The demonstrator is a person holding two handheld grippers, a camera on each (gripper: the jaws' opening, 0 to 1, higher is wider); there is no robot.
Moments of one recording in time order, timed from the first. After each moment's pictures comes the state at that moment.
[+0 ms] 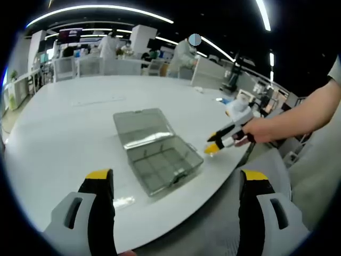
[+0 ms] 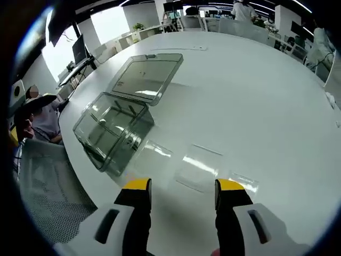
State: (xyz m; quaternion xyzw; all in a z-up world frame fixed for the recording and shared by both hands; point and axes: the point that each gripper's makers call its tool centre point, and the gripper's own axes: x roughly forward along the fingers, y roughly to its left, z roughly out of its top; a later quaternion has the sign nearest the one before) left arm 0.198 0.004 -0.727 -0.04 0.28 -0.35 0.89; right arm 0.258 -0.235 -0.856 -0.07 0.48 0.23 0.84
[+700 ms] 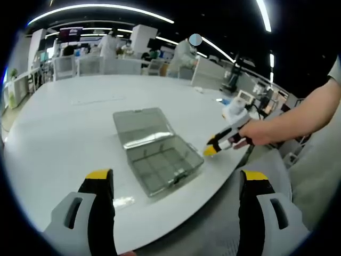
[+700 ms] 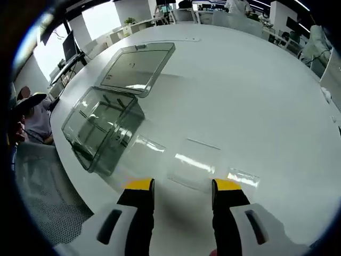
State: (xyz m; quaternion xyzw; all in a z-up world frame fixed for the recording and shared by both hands) left arm 0.202 0.004 -0.730 -0.05 0.28 -0.35 0.89; right arm 0.269 -0.250 -0.882 -0.08 0.51 0.20 0.84
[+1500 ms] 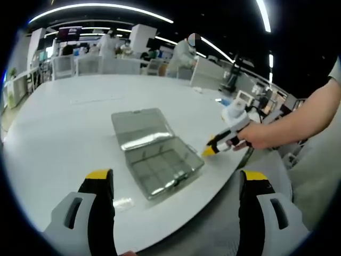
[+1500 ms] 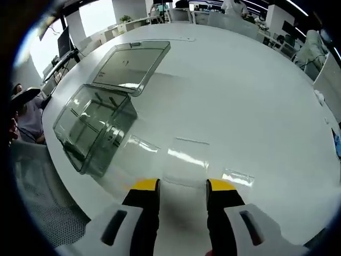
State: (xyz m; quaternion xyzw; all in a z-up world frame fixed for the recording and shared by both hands) left arm 0.207 0.000 -0.730 -0.05 0.28 -0.36 0.89; right arm 0.263 -0.244 -0.875 -0.10 0.50 0.17 0.84
